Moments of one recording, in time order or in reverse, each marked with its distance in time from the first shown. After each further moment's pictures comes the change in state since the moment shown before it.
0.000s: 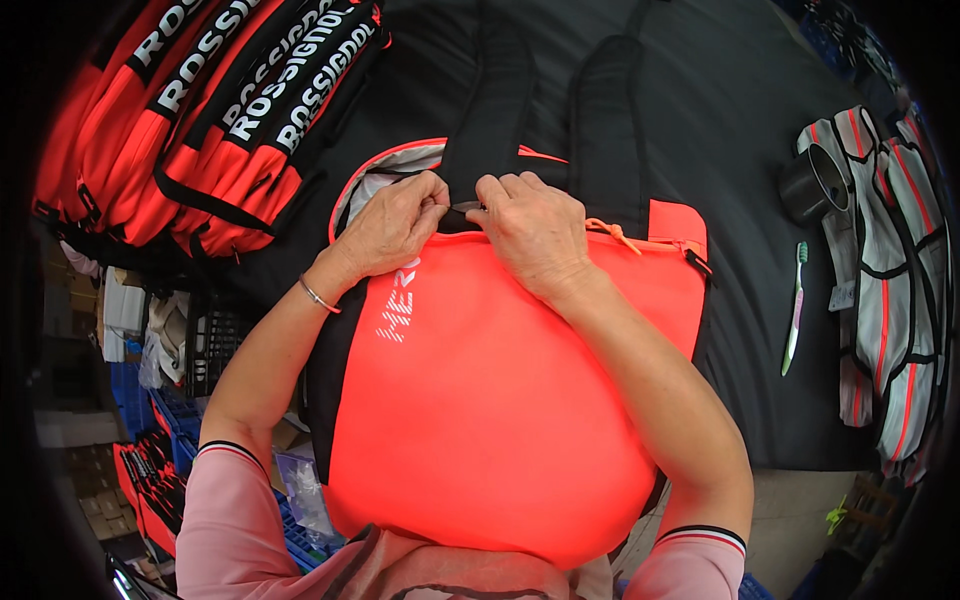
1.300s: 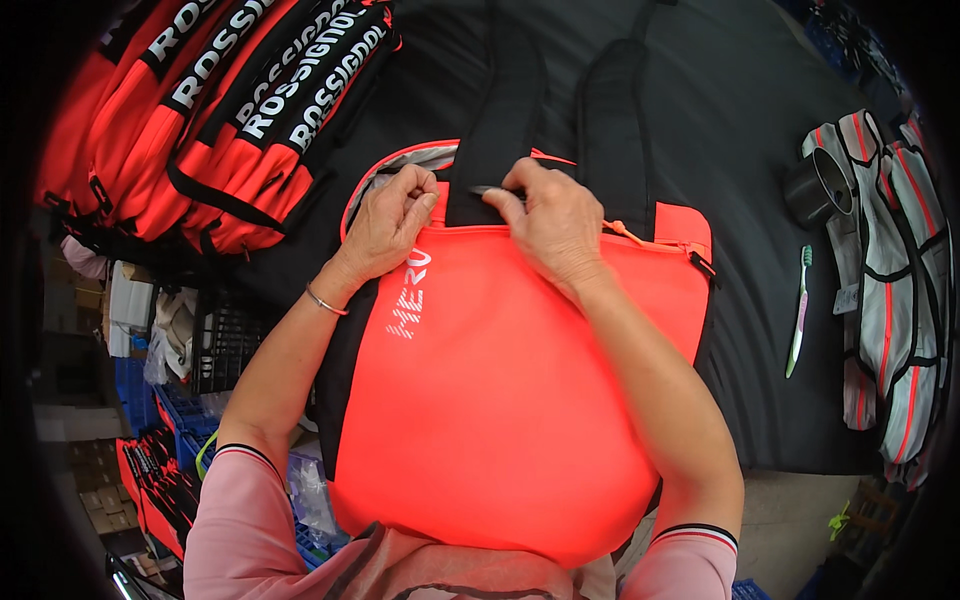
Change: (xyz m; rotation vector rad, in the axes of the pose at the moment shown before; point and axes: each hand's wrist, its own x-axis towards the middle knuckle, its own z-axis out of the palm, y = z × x) left_hand -0.010 0.002 -0.006 -0.131 0.155 -0.043; right_hand 0.004 0.002 0.000 0.162 -0.051 0.315
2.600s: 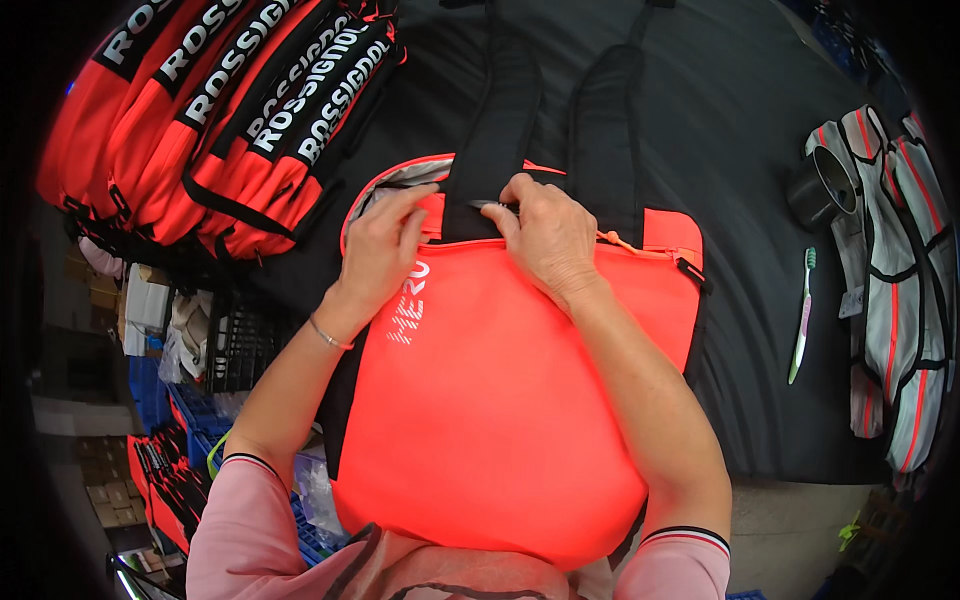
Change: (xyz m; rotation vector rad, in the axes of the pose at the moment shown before) left_hand -0.016 0.029 0.003 0.285 0.174 -0.062; right_hand -0.005 0.001 -0.002 0.027 -0.043 0.097
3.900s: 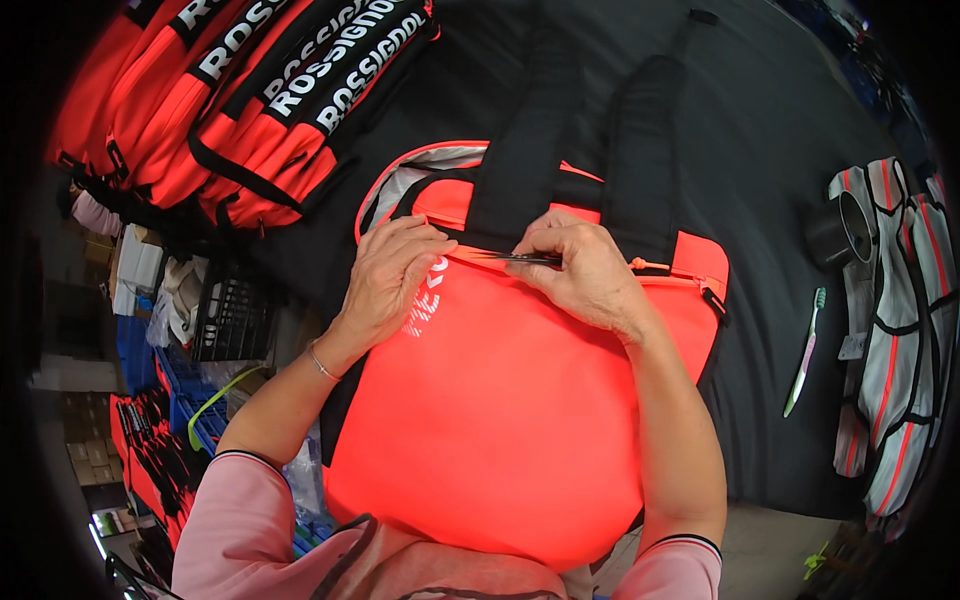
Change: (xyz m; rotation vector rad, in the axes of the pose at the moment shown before) left_hand -0.050 0.000 -0.011 0.037 -0.095 0.048; right_hand -0.006 -0.004 -0.041 0.440 -0.511 -0.007
